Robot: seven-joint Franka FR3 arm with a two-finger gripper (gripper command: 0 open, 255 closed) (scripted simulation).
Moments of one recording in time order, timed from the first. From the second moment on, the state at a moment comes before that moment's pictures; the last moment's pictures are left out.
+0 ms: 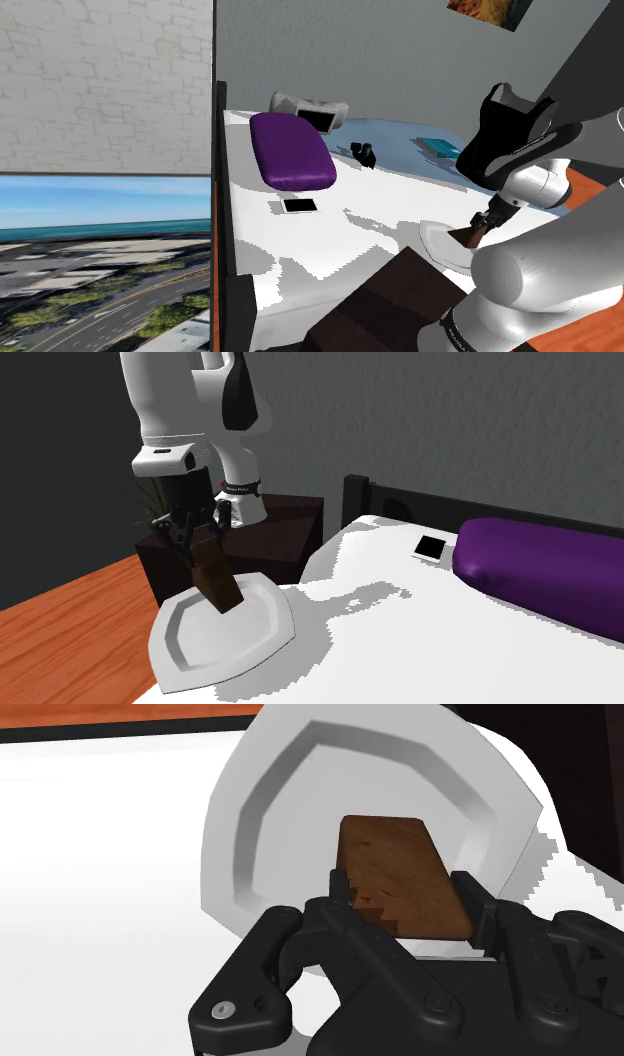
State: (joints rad) arm -0.63 -0.14 -0.72 -2.67 -0.12 2.62 -0.78
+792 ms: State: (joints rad) arm -0.58 0.10 -0.70 -2.67 0.28 2.80 -1.07
